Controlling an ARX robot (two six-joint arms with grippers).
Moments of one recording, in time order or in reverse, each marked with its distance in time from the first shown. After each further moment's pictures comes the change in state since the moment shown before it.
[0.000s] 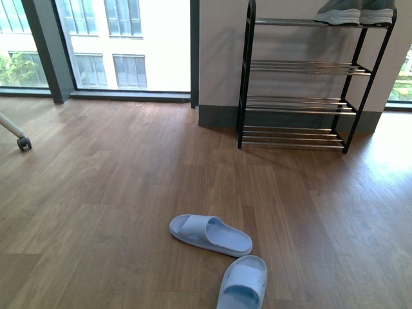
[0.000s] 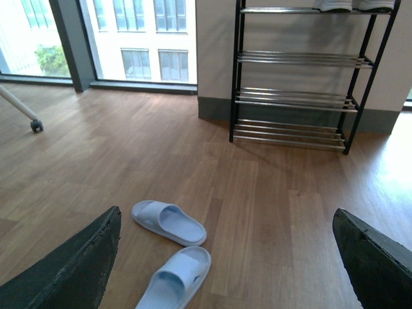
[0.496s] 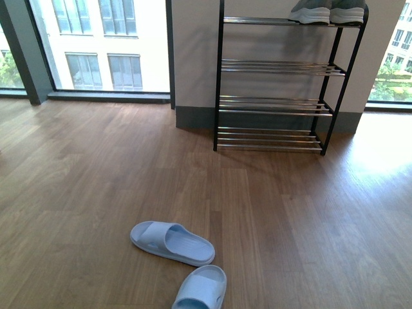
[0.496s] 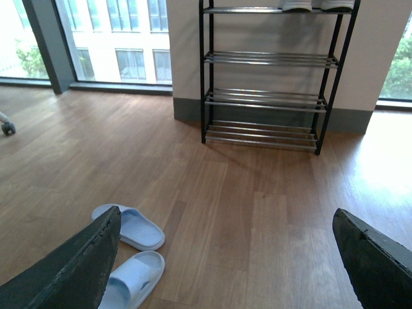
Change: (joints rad) left arm -0.001 0.002 0.001 -0.004 -0.003 -0.001; right arm 0.000 0.000 0.000 0.000 0.006 0.000
